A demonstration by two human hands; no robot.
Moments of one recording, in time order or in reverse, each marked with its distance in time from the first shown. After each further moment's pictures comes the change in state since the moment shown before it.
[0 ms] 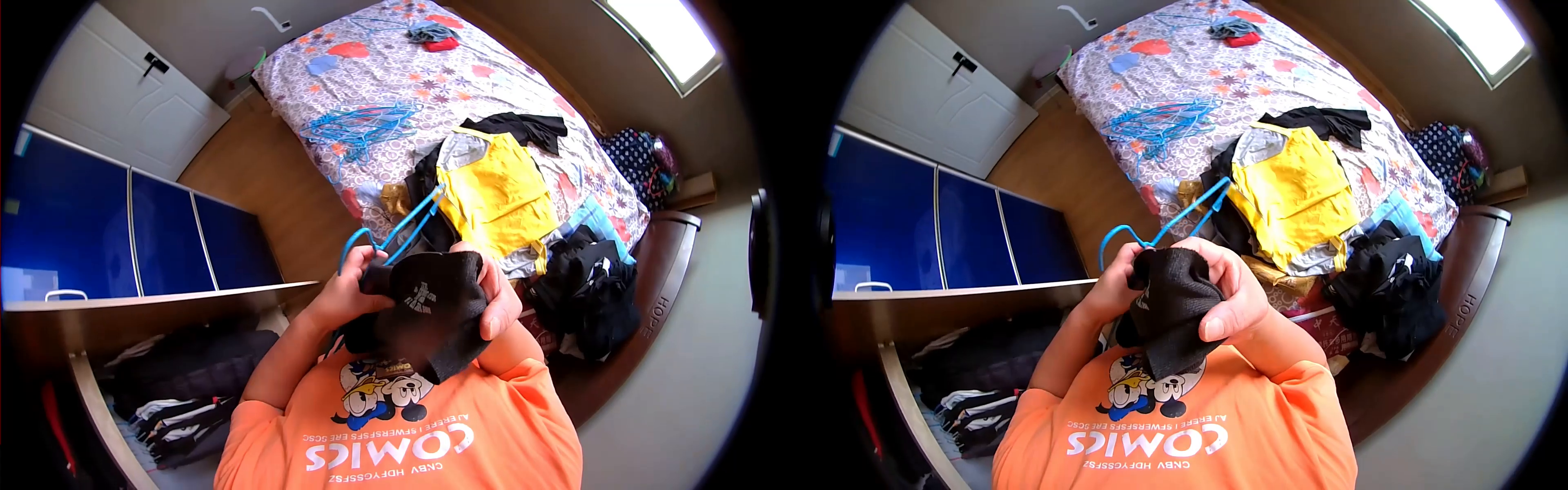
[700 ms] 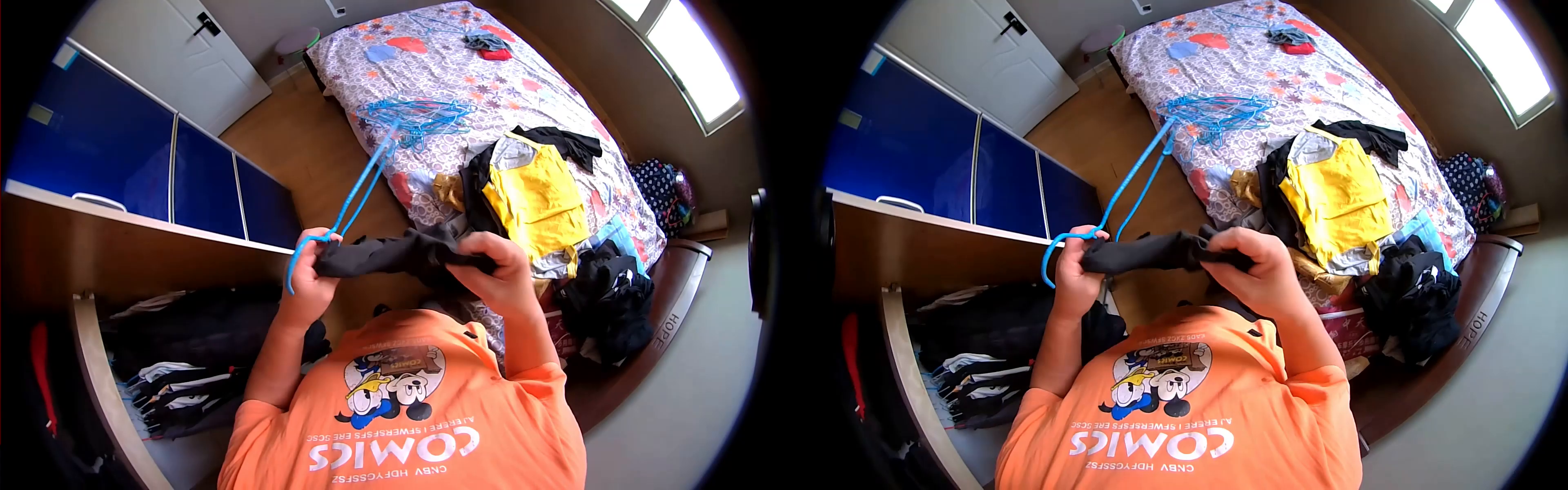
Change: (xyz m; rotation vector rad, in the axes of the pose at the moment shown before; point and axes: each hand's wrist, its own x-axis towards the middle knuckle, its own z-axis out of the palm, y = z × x) left_hand -0.154 0.009 -0.087 0.317 0.615 0.492; right_hand 0.027 0.096 0.030 -1.420 0.257 -0.160
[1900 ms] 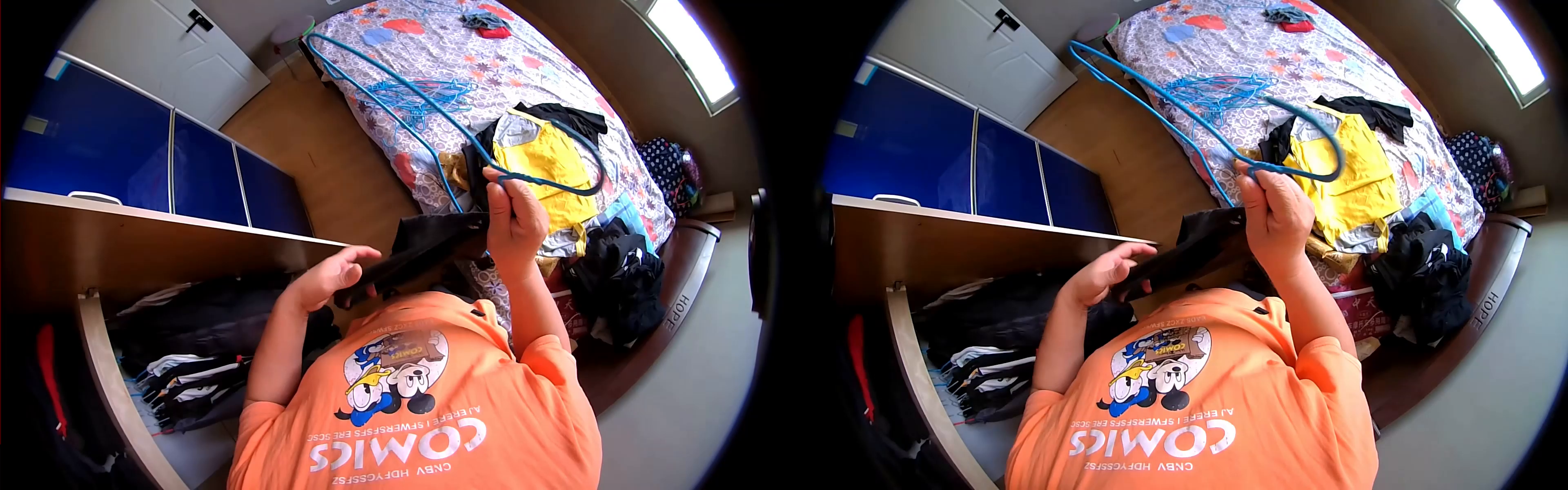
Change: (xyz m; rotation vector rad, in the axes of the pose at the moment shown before) left_hand -0.016 -0.034 -0.002 -0.428 -0.621 -0.659; right_hand 0.014 0.026 -0.003 -0.541 0.513 -0.411
